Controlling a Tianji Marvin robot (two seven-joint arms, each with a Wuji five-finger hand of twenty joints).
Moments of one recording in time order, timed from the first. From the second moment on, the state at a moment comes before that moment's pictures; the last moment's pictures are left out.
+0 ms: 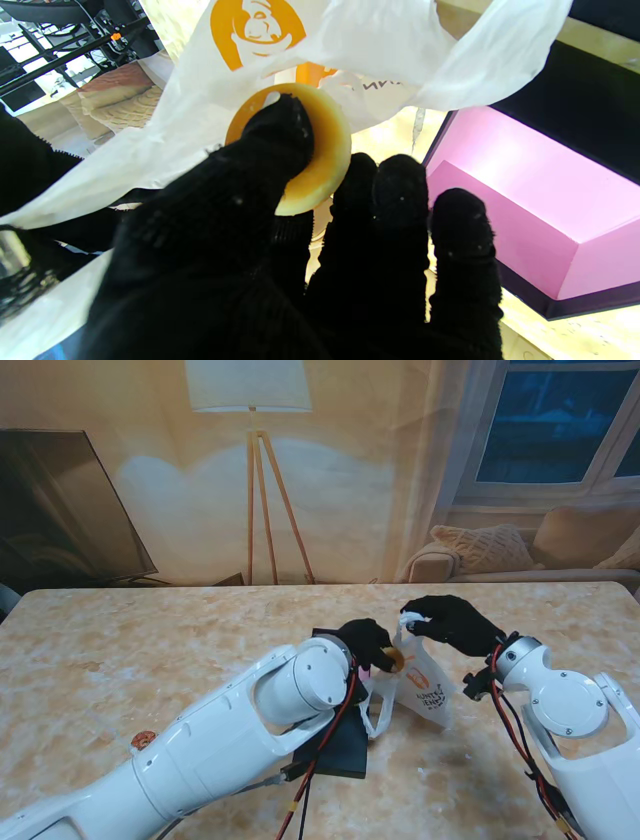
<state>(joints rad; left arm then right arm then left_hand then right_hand) 1.00 -1.33 -0.60 -1.52 0.10 0.67 0.02 -1.52 -1.06 1.44 -1.74 -0.18 -0.12 0.36 0.95 -0.64 0.68 -0.25 0.89 0.12 0.83 0.32 0.78 0.24 0.70 0.96 0.80 0.20 1.03 1.10 0.37 0.28 1.34 0.91 0.57 -0.39 1.00 -0.09 0.76 -0.04 1.03 1.13 0.64 0.19 0.30 0.36 0.56 0.16 0.20 0.32 0.11 0.37 0.93 0.24</state>
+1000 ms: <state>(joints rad) 1.03 -1.38 -0.59 -1.51 0.09 0.75 0.09 -1.52 -1.06 1.42 -1.74 -0.19 -0.16 0.34 0.95 -0.64 0.68 -0.25 0.89 0.13 0.84 0.25 0.56 0.29 0.45 0.43 0.45 0.35 0.53 0.79 0.12 0.31 1.04 0.76 0.56 -0.41 1.00 -0.11 0.78 -0.11 0.98 1.09 0.61 0.16 0.26 0.32 0.49 0.15 0.14 0.29 0.00 0.40 0.79 0.14</state>
